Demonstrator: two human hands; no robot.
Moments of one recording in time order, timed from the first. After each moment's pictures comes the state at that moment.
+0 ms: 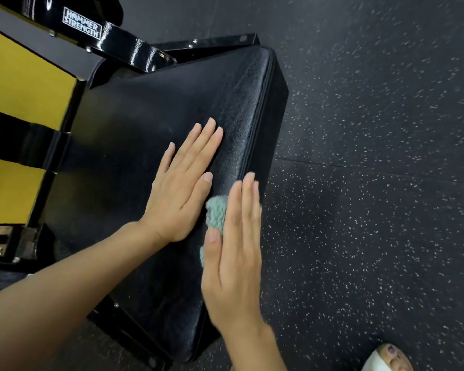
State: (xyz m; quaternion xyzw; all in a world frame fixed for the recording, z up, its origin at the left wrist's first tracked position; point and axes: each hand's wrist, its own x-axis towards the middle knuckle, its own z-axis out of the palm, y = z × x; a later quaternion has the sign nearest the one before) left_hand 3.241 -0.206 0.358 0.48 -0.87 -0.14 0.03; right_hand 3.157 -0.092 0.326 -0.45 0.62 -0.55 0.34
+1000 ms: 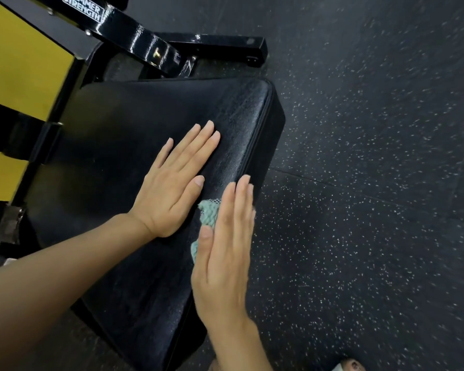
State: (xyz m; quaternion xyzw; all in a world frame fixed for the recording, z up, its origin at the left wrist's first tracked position) left_hand 3.231 -0.243 0.358 0.47 -0.87 -0.14 0.01; right_hand 3.133 -0.129 0.324 -0.48 0.62 -0.50 0.37
